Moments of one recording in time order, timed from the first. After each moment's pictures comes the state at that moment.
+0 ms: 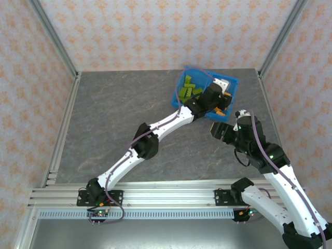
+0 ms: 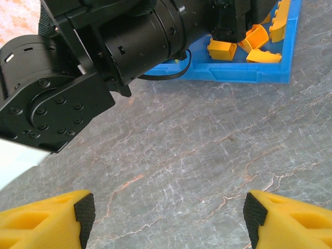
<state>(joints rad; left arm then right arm) -0.84 2.75 2.71 -0.33 -0.07 -0.30 0.45 0.70 0.95 -0.91 0.06 0.65</state>
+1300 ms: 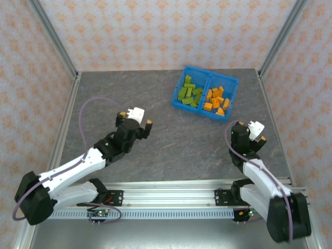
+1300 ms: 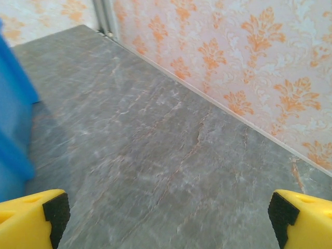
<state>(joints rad) -0.68 1.02 0.64 -0.13 -0.60 -0.04 0.12 0.99 0.30 0.12 0.77 0.44</state>
